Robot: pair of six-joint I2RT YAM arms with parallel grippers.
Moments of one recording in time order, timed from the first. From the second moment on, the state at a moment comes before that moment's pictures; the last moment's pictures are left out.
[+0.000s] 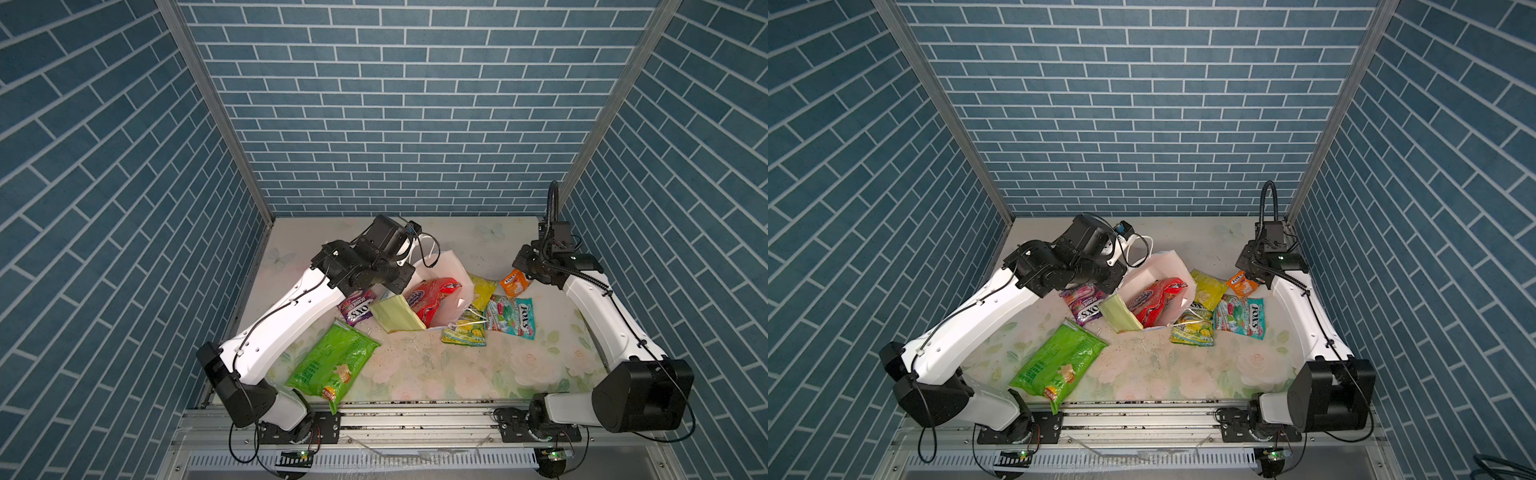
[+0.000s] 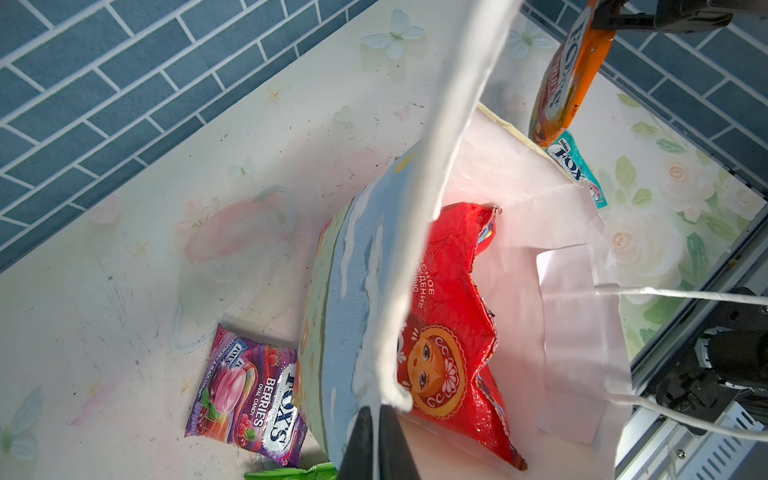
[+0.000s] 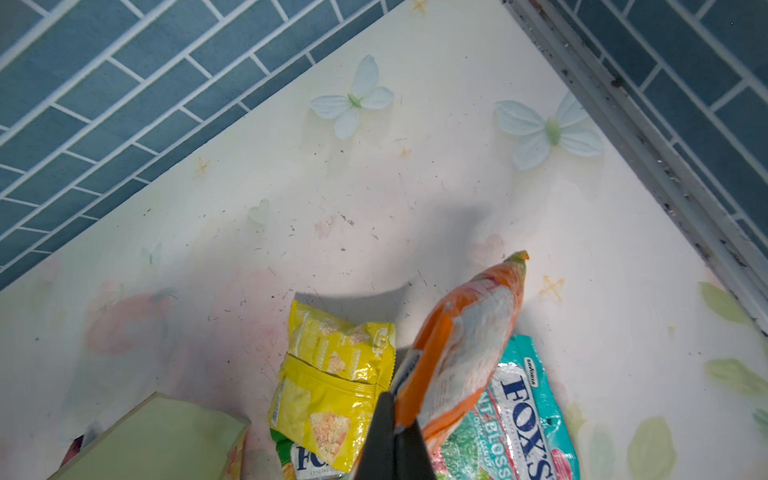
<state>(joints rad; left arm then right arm) -0.79 1.49 1.72 -1.08 -0.07 -0.07 0.11 1.37 1.23 -0.70 0.06 0.50</state>
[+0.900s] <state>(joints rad) -0.79 1.49 1.72 -1.09 -0.08 -0.09 0.03 1.33 1.00 -0.54 0.00 0.53</state>
